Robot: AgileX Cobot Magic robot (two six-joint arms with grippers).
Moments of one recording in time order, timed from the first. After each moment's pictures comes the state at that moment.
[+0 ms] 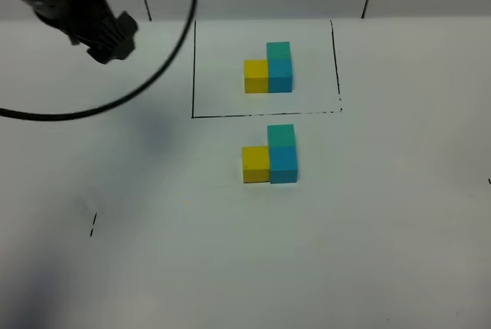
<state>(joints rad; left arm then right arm) -0.33 1.68 -1.56 0.09 0.95 0.32 0.07 0.00 -0.50 0.07 1.05 0.10</state>
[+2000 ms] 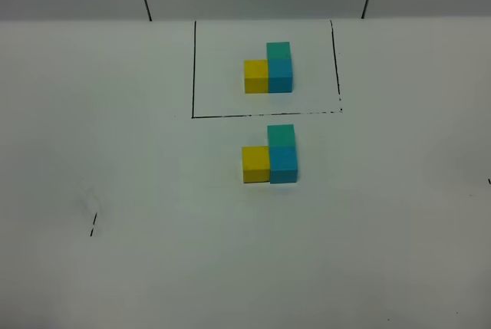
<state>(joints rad) -0.16 0.00 -0.52 -0.05 1.04 -0.03 0.07 0.00 -0.50 0.07 1.05 0.10</state>
